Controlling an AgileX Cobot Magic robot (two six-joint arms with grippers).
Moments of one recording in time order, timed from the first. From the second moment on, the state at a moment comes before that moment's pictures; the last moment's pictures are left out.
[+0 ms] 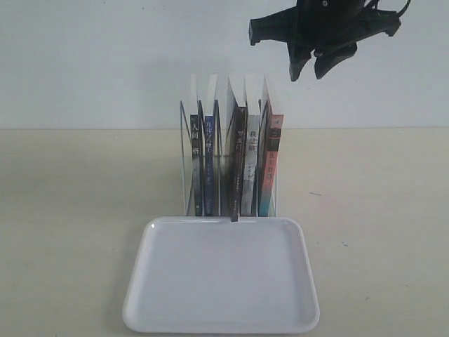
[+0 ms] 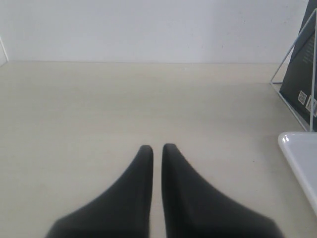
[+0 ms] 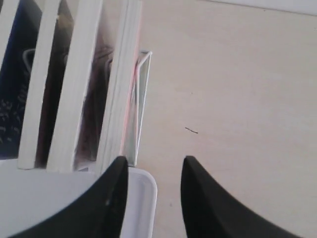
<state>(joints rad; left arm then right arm) 0.02 0.00 0.00 0.07 0.31 -0.08 0.50 1.88 -1.97 -0.19 1.22 0.35</state>
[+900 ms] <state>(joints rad) 0.02 0.00 0.00 0.07 0.31 -0.08 0.50 1.97 -1.96 -0.05 1.11 0.30</state>
